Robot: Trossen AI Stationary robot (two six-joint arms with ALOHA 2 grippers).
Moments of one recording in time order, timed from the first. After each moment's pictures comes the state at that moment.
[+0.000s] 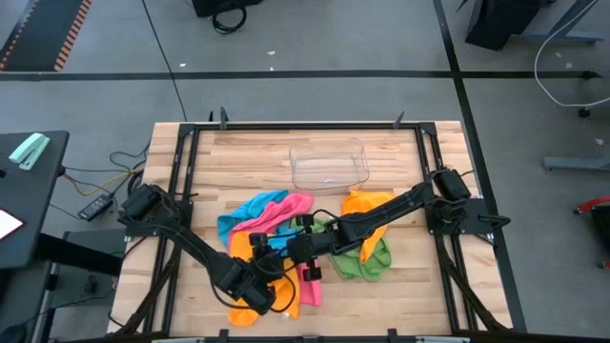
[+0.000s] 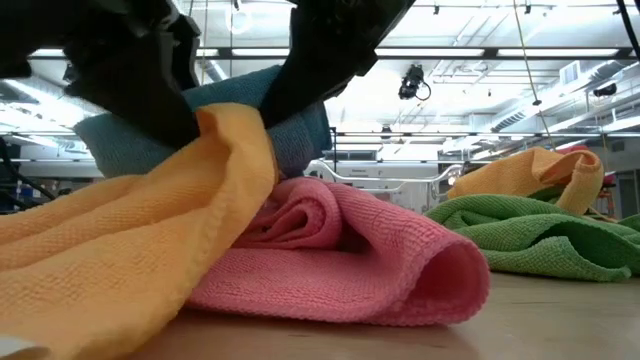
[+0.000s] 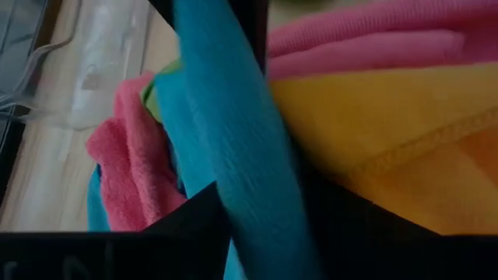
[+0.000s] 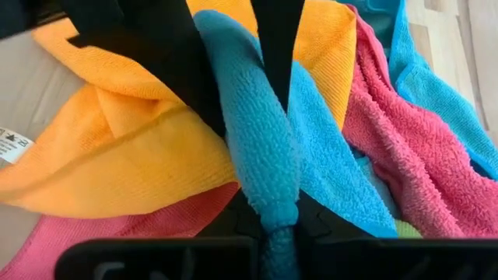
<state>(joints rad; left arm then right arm) -0.66 1.87 1.28 -0.77 -0.75 -0.60 0.32 1.99 1.50 -0.39 0.23 0.08</state>
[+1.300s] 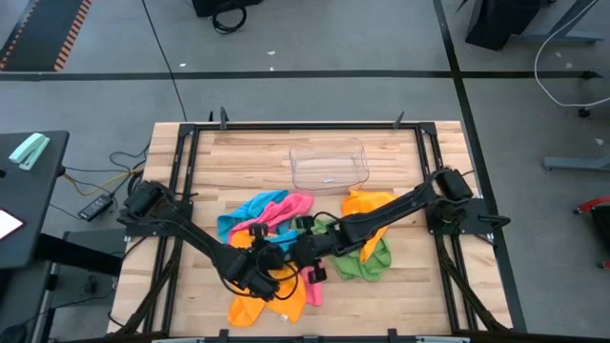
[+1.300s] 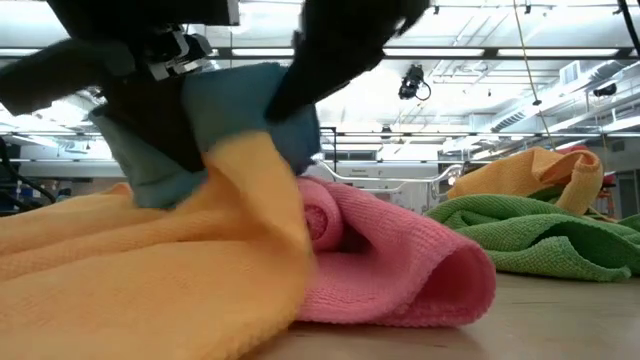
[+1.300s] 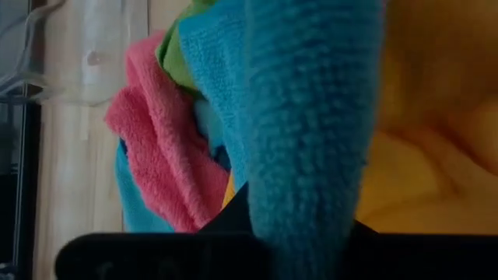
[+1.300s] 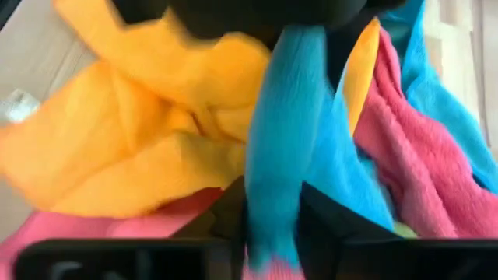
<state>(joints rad) -0.60 1.85 1.28 -0.90 -0.68 -0.51 0.34 1.97 1.50 -0.43 0.21 0.00</state>
